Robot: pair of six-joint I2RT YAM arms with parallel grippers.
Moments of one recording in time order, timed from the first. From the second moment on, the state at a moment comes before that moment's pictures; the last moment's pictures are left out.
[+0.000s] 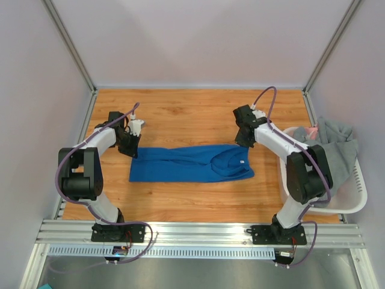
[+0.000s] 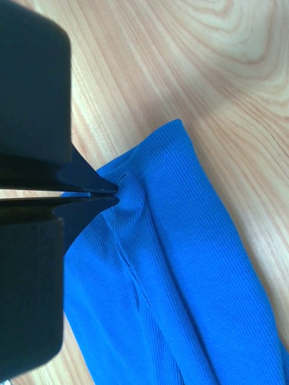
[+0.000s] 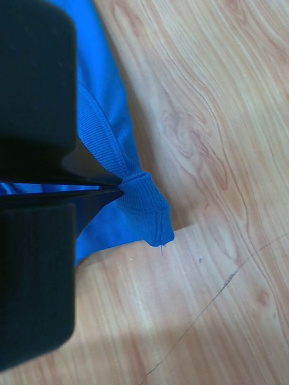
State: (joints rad) left arm 0.01 1.67 1.05 -0.62 0.30 0.36; right arm 0.37 1.75 1.24 -0.63 0.31 0.75
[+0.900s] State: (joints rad) left arm 0.01 1.66 1.04 -0.62 0.30 0.37; right arm 0.45 1.61 0.91 -0.46 0.40 0.88
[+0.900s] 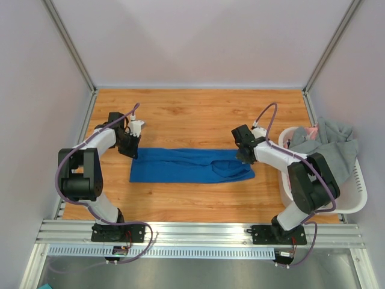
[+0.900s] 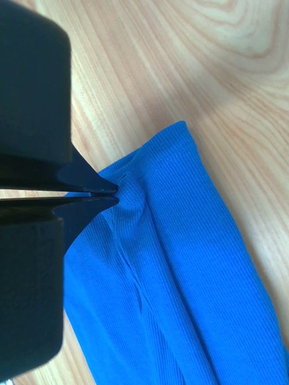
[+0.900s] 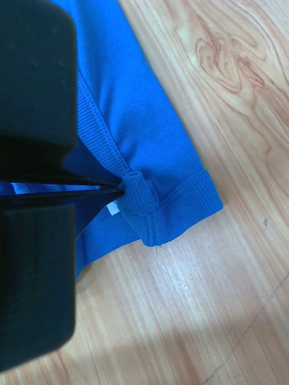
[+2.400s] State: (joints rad) left arm -0.05 1.77 1.17 -0.68 0.26 0.43; right arm 0.44 1.50 0.82 -0.56 0.14 0.82
